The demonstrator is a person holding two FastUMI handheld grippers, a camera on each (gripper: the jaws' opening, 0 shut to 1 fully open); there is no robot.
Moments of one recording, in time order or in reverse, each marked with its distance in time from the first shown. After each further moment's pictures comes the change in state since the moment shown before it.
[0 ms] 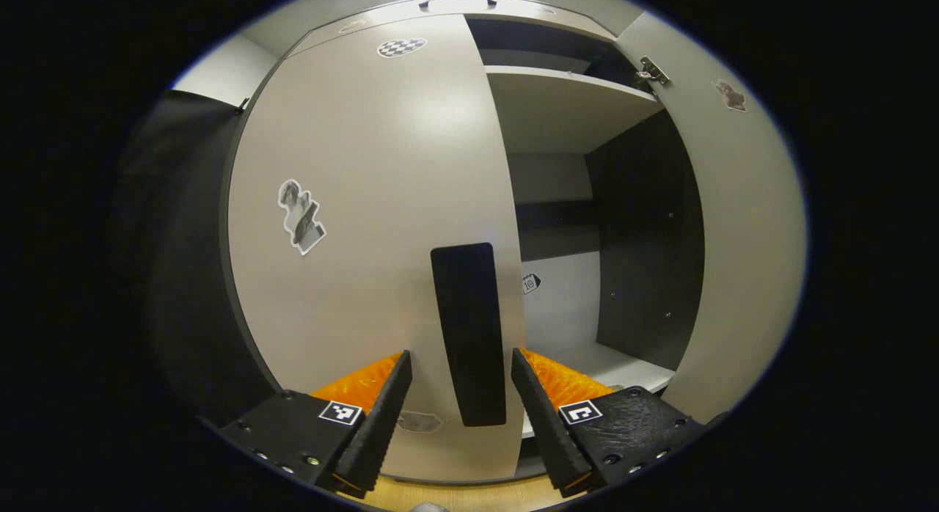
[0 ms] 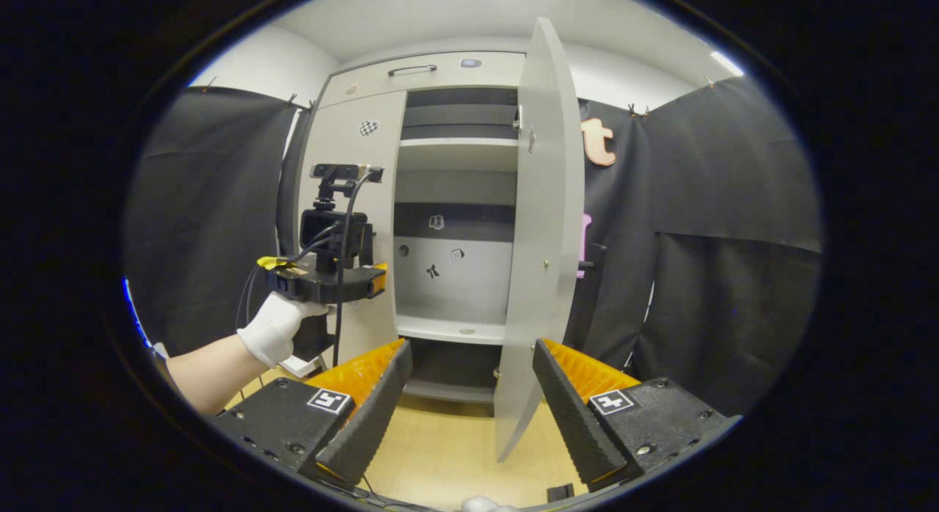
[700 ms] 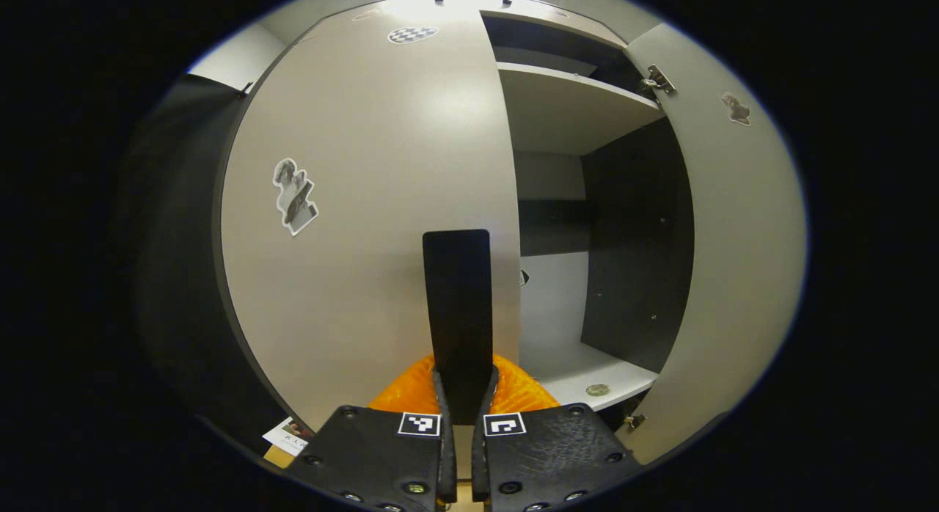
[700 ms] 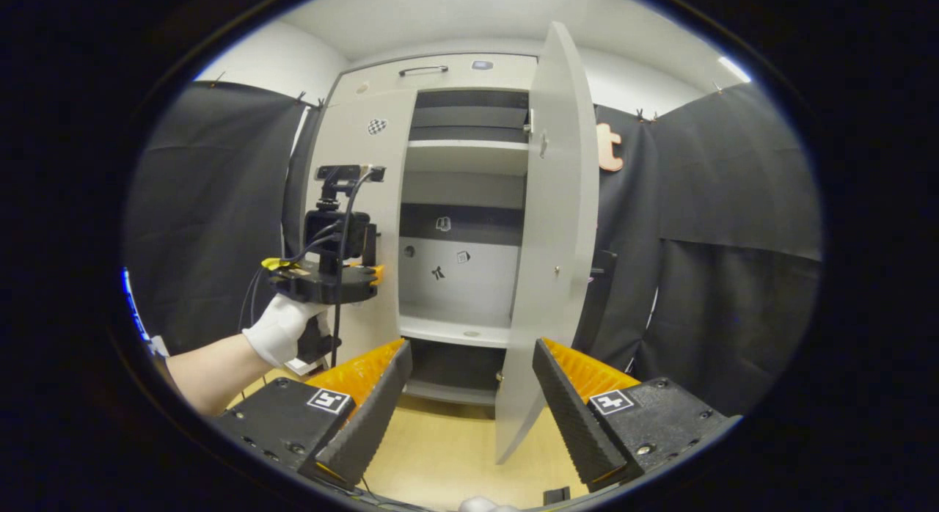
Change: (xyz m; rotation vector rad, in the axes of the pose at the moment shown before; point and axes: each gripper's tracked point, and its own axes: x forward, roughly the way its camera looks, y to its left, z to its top) left arm -0.008 -0.006 -0.003 -0.050 -0.004 -0.053; right arm 0.005 0.005 0.006 -0.022 -0.010 0.019
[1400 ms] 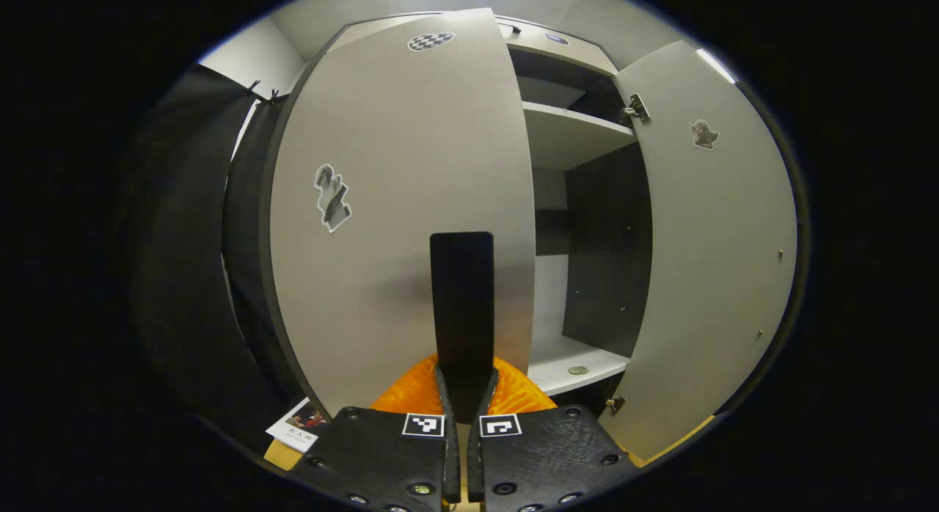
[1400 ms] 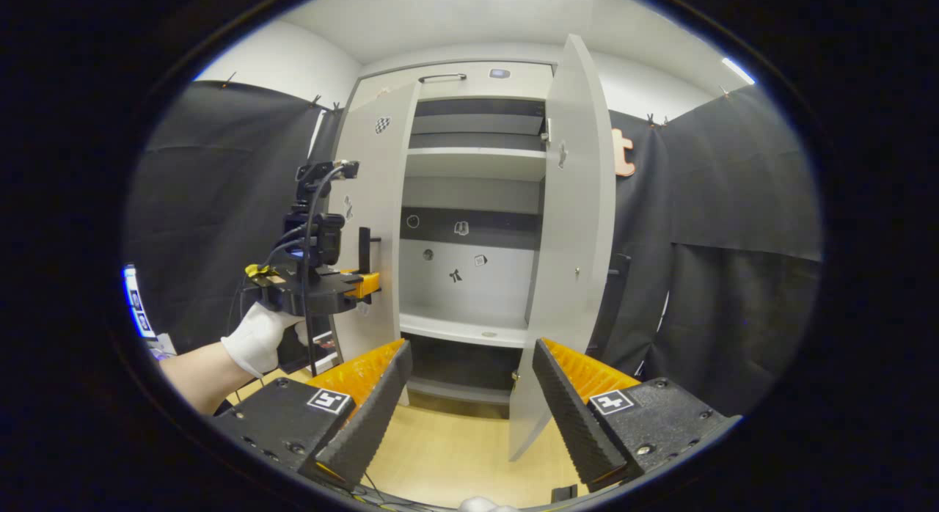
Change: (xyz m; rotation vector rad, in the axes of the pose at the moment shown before) left arm -0.046 0.011 0.001 -0.024 -0.008 -0.044; right arm -0.027 0.030 -0.007 -0.011 -0.017 0.057
